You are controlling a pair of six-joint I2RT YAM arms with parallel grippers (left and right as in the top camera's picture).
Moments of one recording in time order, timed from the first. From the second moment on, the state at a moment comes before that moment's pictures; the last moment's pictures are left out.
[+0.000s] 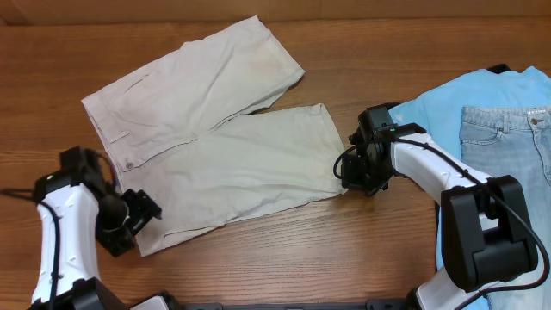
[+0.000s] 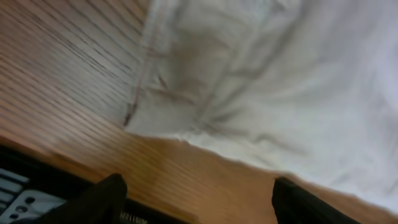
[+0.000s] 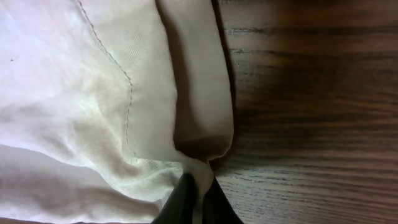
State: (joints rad) left arm 0.44 1.40 0.92 -1.21 0.13 -0.41; right arm 0.24 1.80 1.04 -0.77 -0.29 0.31
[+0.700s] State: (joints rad) left arm 0.55 1.44 0.70 -0.95 0.12 -0.50; right arm 0.24 1.80 1.04 -0.76 -0.29 0.31
